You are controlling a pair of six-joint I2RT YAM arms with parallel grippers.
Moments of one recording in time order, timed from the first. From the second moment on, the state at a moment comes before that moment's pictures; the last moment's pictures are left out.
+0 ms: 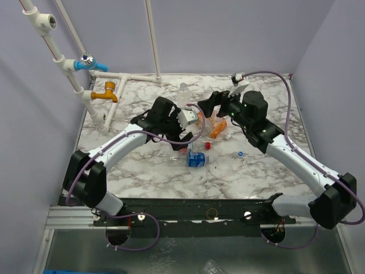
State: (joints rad) left arm -0.57 1.47 1.13 -0.44 0.46 0.45; right arm 0.58 1.28 1.08 0.11 -0.04 0.30
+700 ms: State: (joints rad) left arm -0.61 1.81 1.22 -0.40 0.47 0.70; right arm 0.58 1.02 0.97 -0.11 0.15 0.32
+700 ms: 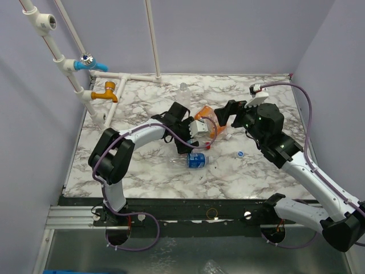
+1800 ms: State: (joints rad) left arm -0.70 1.52 1.24 -0.44 0.46 0.58; right arm 0.58 1.01 1.16 -0.23 0.14 0.38
